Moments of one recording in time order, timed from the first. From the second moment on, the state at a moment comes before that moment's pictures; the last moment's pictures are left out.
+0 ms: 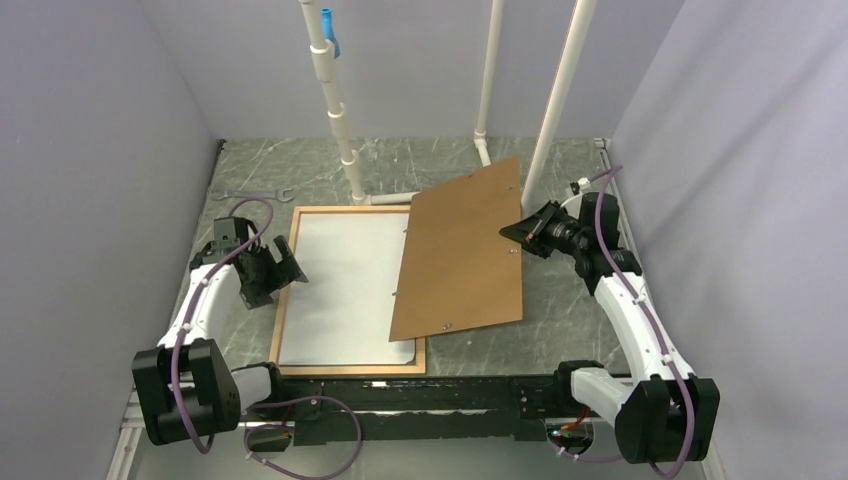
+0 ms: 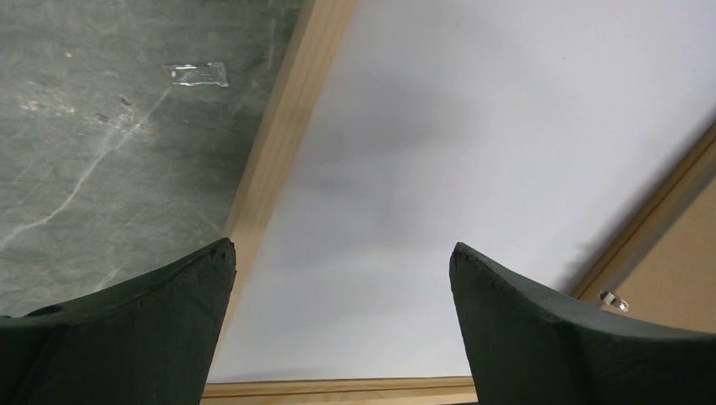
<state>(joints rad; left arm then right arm) 0.18 1.18 0.74 -0.70 0.23 -0.38 0.03 1.05 0.79 -0.28 -0.60 0.89</state>
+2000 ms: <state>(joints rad) -0.26 1.05 0.65 -0.50 0.22 -0.63 0.04 0.93 0.88 -0.40 -0.78 0.87</state>
